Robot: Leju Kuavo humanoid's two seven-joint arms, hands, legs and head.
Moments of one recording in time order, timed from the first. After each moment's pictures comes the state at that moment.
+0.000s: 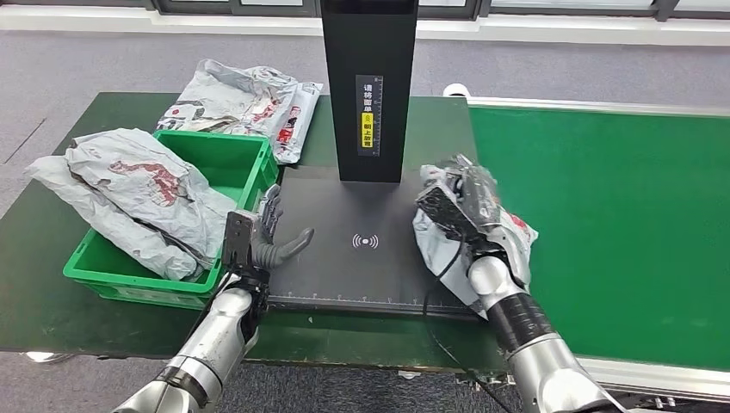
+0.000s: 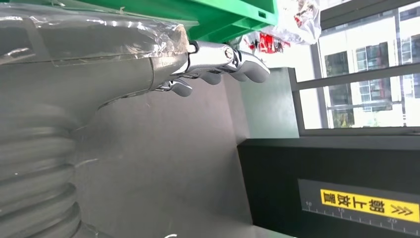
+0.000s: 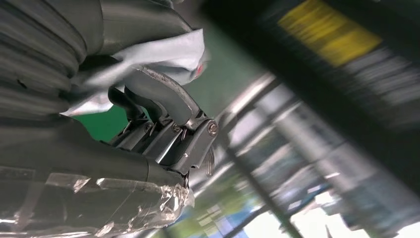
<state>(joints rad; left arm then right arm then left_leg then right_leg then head) -0.49 -0.14 -0.17 -0.72 0.02 0.08 -0.55 -0.59 0.09 0.30 -0.88 0.65 -0.34 -0.25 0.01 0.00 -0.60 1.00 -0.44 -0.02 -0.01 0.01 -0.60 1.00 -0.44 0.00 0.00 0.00</state>
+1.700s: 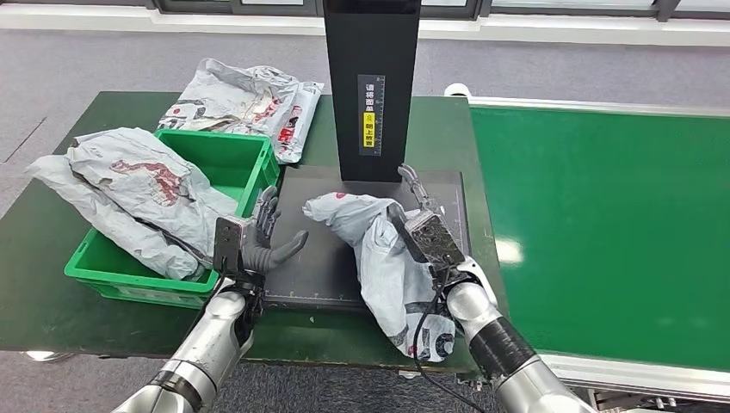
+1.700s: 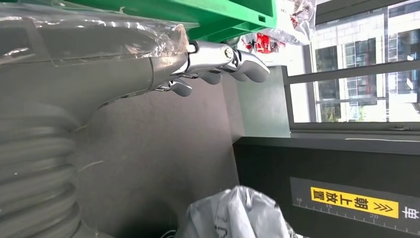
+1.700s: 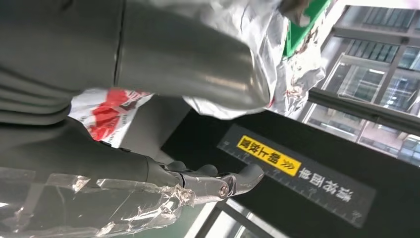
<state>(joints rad) -0.47 -0.12 -0.18 -0.74 0.06 0.01 -0.59 -0.50 0.06 0.53 -0.92 0.12 -0.21 -0.37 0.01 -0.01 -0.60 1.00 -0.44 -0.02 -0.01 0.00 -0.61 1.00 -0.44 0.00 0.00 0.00</state>
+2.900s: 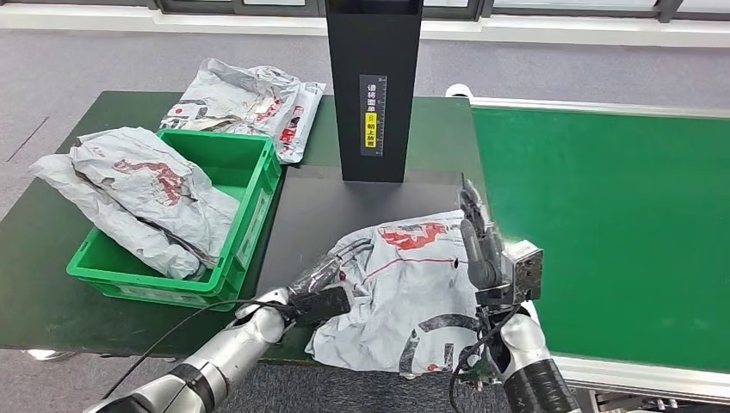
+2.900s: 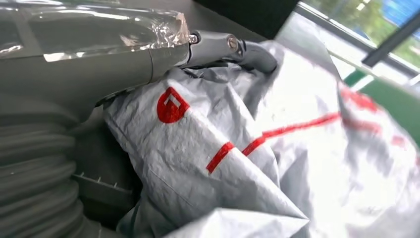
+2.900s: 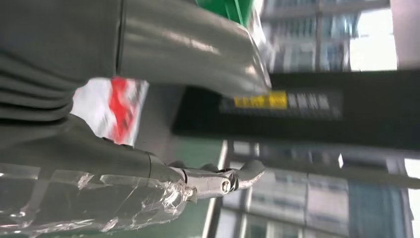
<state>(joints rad) -0.55 -0.11 -0.55 -0.58 -0.57 -0.06 -0.58 -0.26 0.03 0.21 -1.15 0.00 0.03 -0.50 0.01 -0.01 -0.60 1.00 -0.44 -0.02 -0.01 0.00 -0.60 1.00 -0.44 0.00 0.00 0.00</state>
